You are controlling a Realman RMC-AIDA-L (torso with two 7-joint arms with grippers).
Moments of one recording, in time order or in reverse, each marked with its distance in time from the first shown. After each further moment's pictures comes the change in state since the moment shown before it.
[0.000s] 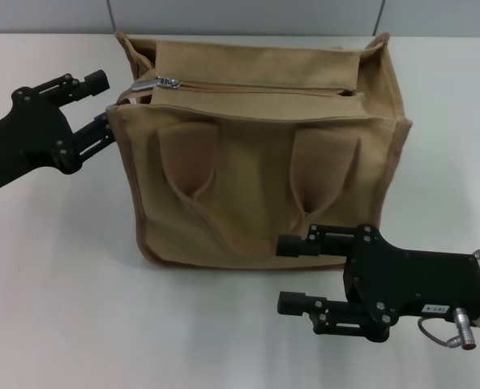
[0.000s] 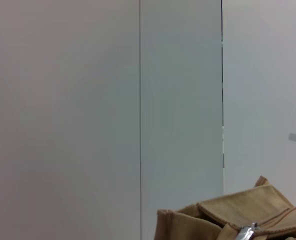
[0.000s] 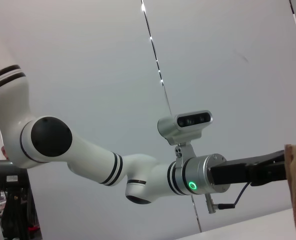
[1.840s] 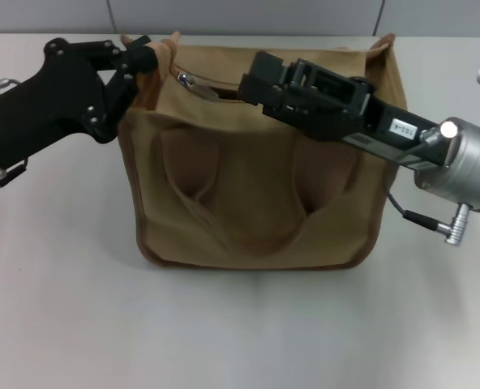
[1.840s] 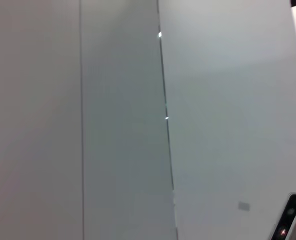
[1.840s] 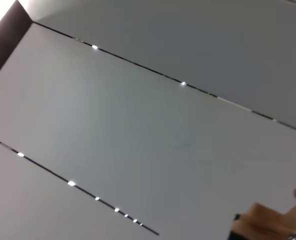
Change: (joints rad) left arm -0.083 -0.007 0.081 -0.053 -0.146 0.120 0.054; right arm 0.236 0.003 -0.007 0.195 0.402 0.084 0.883
